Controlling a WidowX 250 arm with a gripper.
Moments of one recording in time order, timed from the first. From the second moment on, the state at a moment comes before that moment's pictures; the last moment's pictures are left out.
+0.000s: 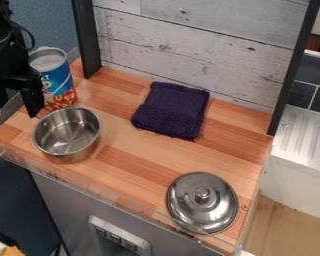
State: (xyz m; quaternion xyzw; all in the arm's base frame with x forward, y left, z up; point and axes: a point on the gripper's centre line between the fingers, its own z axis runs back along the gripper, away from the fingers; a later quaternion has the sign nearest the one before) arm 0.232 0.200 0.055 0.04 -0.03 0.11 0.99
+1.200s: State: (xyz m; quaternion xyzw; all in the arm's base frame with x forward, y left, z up) arm 0.342 0.037 0.057 0.02 -0.08 0.08 0.99
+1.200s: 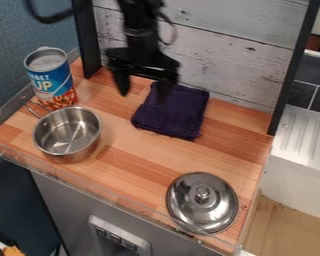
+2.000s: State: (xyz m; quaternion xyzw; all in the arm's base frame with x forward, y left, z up) arm 0.418 0.026 -0.004 0.03 -0.09 0.07 0.99
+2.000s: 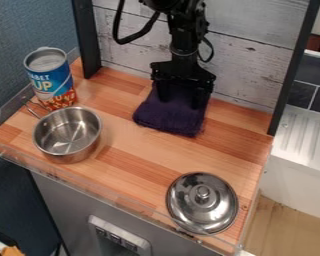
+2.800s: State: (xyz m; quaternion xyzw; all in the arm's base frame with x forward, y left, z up) arm 0.308 0.034 -0.011 0.05 -0.06 0.01 1.00
